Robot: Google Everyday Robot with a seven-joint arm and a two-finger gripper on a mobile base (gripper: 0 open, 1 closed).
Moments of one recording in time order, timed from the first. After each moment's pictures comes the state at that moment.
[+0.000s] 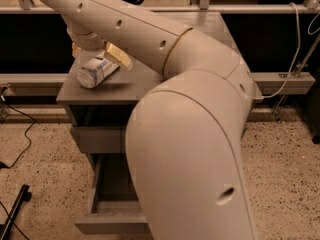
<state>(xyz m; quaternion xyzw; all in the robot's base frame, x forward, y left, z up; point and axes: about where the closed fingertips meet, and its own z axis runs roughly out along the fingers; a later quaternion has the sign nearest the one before) 0.702 0.167 0.870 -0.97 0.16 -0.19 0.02</state>
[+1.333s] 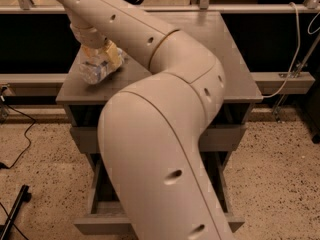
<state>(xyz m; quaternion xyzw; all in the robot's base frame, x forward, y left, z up) 0.713 0.161 0.860 -0.97 0.19 -0.12 -0.01</state>
